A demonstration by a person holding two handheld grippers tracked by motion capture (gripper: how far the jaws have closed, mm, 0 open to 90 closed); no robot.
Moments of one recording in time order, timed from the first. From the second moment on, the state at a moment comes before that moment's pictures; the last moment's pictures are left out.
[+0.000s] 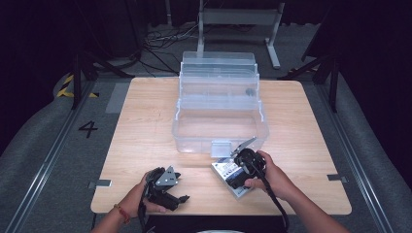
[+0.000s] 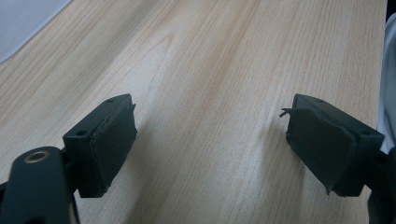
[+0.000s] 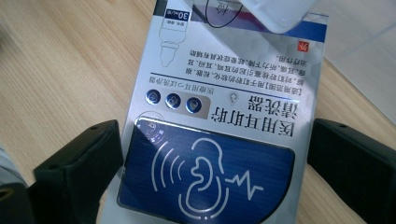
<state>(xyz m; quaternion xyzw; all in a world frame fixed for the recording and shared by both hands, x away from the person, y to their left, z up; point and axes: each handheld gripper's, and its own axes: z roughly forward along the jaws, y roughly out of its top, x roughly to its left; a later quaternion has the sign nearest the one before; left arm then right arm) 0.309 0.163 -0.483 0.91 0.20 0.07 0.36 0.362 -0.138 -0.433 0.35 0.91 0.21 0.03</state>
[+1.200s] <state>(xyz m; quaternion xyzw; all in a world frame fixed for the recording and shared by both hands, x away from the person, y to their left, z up) 0.323 0.171 -0.420 0.90 0.21 0.11 0.37 0.350 -0.253 -0.459 0.31 0.93 0.16 0.04</state>
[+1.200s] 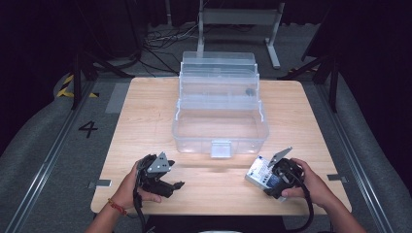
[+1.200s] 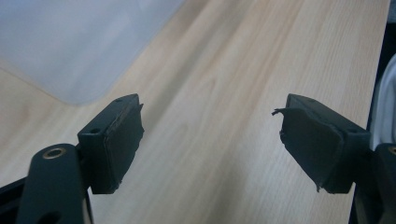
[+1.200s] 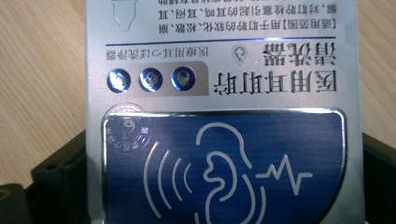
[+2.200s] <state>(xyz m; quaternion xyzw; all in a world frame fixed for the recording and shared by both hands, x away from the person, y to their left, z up) 0.425 0.073 -0.378 0.96 0.12 0.13 0.23 0.355 -0.273 -0.463 0.32 0.92 0.19 0.07</state>
